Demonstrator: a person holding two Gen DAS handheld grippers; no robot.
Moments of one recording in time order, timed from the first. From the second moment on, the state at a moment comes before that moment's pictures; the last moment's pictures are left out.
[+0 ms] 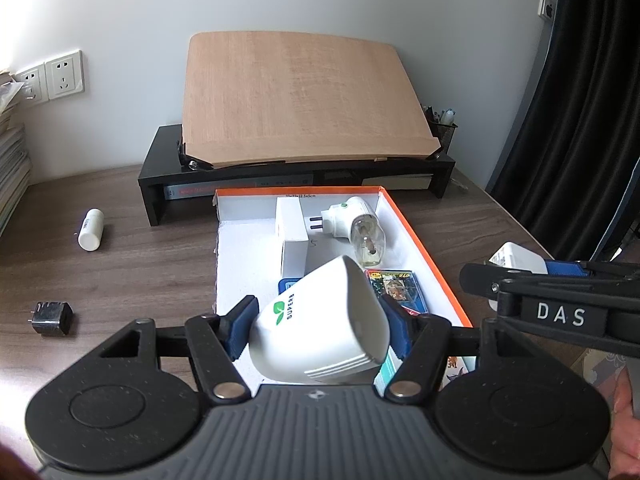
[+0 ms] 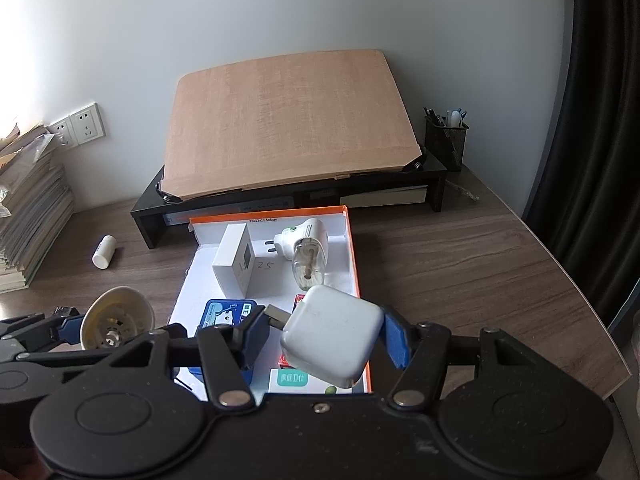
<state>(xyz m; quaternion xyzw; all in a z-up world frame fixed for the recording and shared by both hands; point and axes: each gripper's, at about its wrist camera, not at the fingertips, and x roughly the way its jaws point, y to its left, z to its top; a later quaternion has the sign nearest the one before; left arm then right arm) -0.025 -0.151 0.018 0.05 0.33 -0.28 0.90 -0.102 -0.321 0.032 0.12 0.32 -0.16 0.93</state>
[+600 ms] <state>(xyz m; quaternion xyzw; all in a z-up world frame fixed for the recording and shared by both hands) -0.030 -0.149 0.019 0.04 0.33 -0.28 0.90 -0.105 -0.322 0.034 0.12 0.31 -0.16 0.93</state>
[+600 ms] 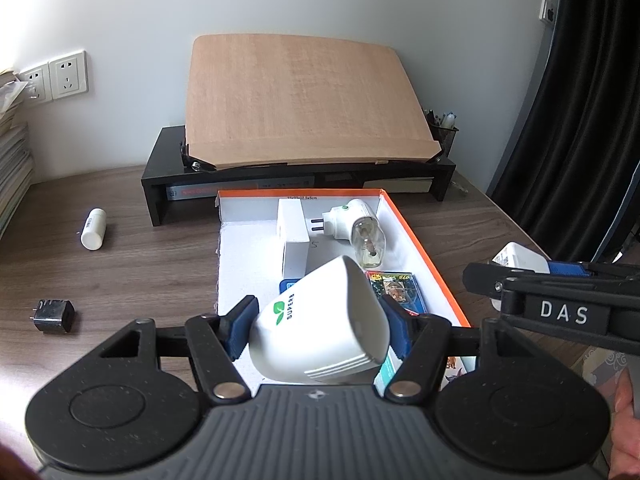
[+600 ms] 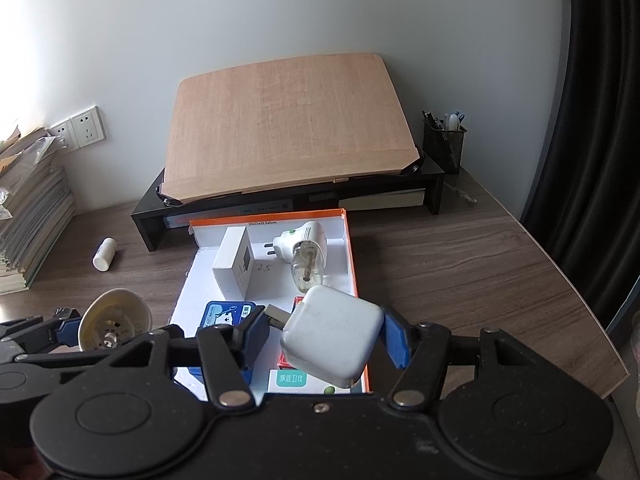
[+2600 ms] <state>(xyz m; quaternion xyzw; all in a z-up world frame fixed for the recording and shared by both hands) 0.005 -0.159 0.014 0.04 0.34 -0.26 0.90 -0.055 -0.335 0.039 0.11 0.32 -0.14 0.93</state>
